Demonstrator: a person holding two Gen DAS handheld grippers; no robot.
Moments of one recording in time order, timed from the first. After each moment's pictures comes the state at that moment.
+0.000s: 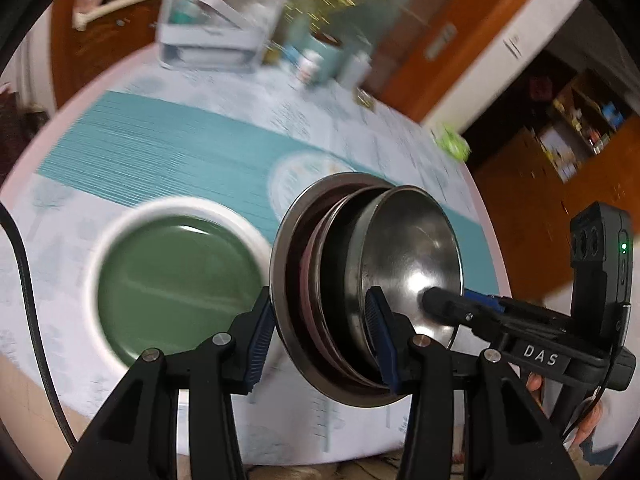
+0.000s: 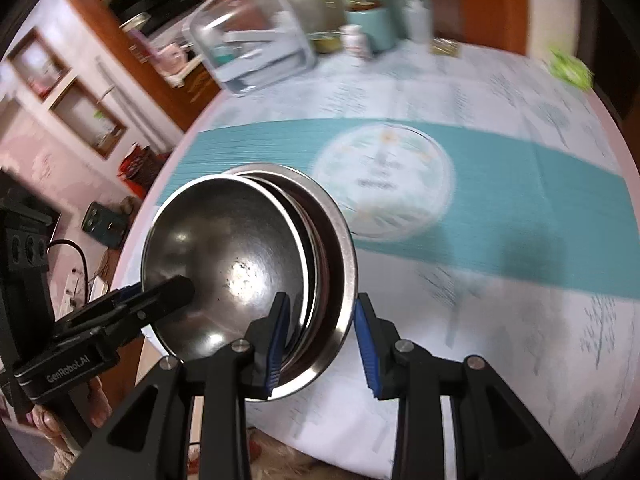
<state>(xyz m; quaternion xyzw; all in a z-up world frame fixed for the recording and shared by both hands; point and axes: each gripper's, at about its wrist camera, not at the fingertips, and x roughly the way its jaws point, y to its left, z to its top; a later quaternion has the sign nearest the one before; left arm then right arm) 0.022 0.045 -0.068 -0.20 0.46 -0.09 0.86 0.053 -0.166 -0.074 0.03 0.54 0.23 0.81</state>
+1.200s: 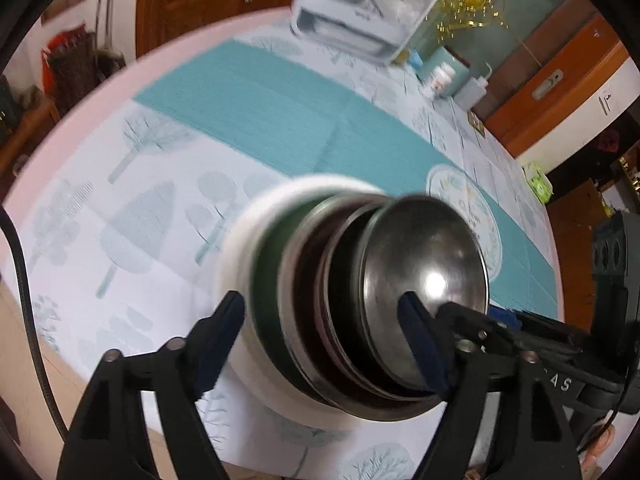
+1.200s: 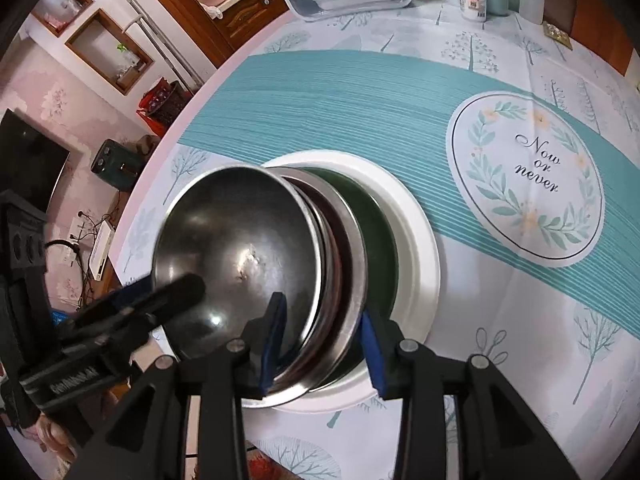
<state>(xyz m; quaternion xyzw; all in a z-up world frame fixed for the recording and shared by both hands) 0.018 0.166 -0.152 -0.24 0.48 0.03 0.84 0.070 -0.034 -0.149 -0.03 0.58 0.27 0.77</state>
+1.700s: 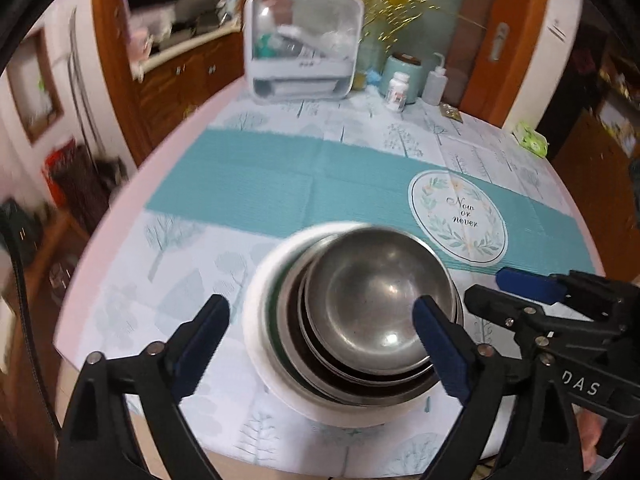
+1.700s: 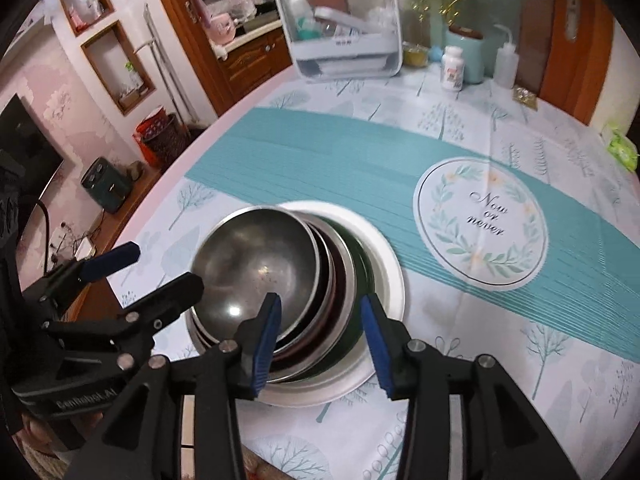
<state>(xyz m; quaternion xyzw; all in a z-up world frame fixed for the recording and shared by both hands) 0.001 0.132 -0.083 -0.06 0.44 0.03 0.90 0.031 -0.044 -0.092 -0.05 0.48 0.23 0.84</state>
